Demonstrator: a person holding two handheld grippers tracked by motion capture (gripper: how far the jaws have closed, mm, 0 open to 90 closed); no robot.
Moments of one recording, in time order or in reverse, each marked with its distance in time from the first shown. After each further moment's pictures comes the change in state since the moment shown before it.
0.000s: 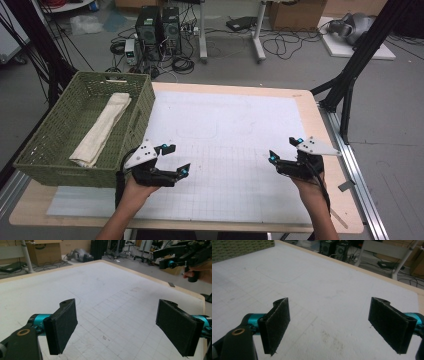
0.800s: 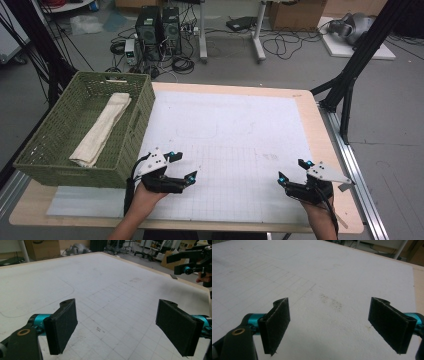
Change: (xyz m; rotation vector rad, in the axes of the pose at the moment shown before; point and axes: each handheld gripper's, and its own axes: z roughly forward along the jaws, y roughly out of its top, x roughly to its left) left arm -0.010 -0.022 0.017 0.022 -0.005 0.000; right arm 0.001 -0.057 -0.028 0.020 -0.025 0.032
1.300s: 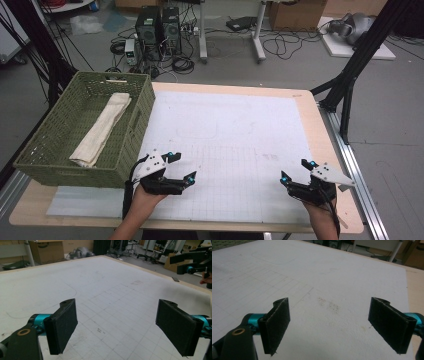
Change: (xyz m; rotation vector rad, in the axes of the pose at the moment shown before) left arm -0.003 0.001 -0.010 -0.029 0.035 0.003; right arm 0.001 0.002 -0.007 -0.025 -0.019 0.017
